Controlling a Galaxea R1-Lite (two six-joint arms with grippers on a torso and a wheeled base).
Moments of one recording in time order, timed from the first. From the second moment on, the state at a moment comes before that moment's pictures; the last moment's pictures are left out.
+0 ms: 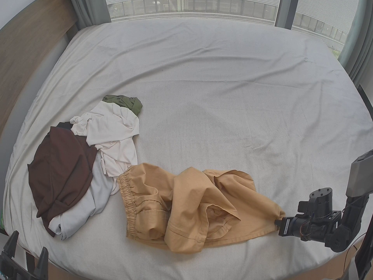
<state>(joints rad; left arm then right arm) 0.00 0.02 -0.02 0.00 -0.03 0.00 0.32 2.07 -0.08 -1.26 0.01 0.42</state>
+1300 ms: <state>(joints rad) -0.16 0.29 -0.24 -0.09 -0.27 -0.13 0.71 1.79 -0.16 -1.48 0.09 0.44</state>
